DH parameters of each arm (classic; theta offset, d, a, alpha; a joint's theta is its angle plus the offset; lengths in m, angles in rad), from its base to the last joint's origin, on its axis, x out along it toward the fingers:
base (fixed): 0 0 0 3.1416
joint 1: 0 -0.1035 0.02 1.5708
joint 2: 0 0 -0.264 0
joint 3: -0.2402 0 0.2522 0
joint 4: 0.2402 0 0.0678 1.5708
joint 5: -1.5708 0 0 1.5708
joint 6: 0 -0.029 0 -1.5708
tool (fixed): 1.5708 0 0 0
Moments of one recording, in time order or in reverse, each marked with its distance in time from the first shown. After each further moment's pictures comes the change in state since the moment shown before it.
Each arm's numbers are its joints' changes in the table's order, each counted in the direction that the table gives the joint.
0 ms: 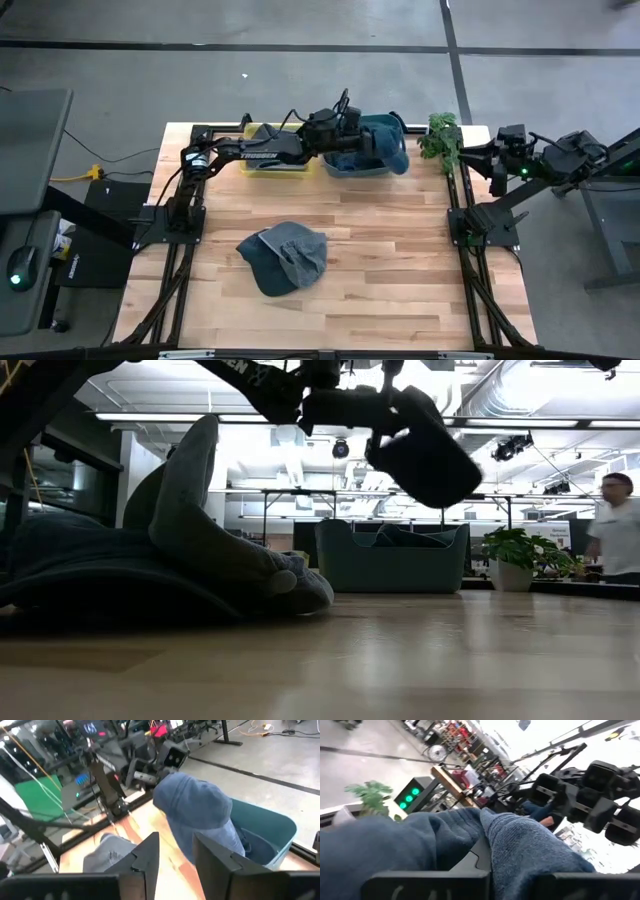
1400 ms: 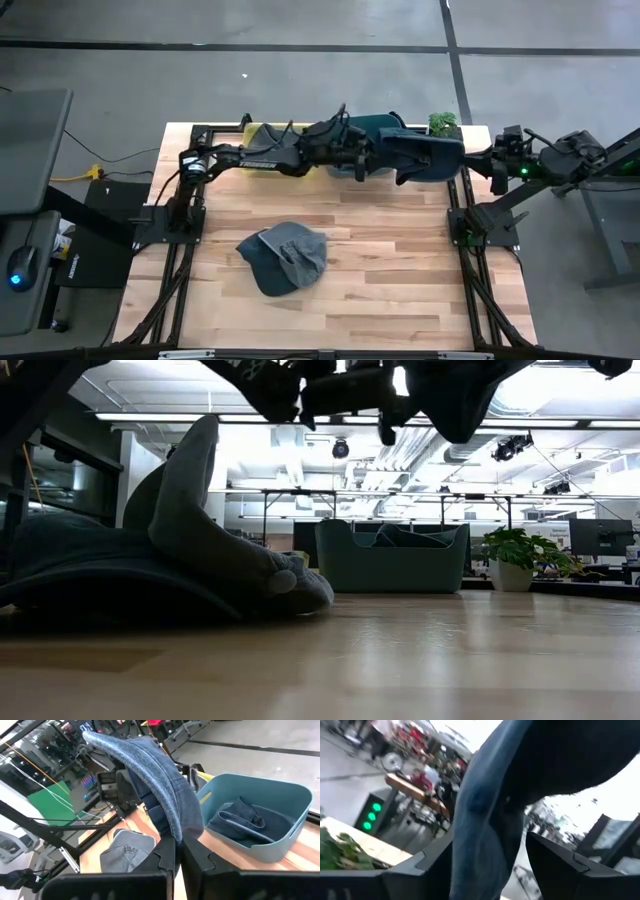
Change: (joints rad) left arm 0.066 -0.027 0.076 -0.189 -0.138 -0.186; right arm 0.000 0.002 0.000 0.041 0.042 -0.192
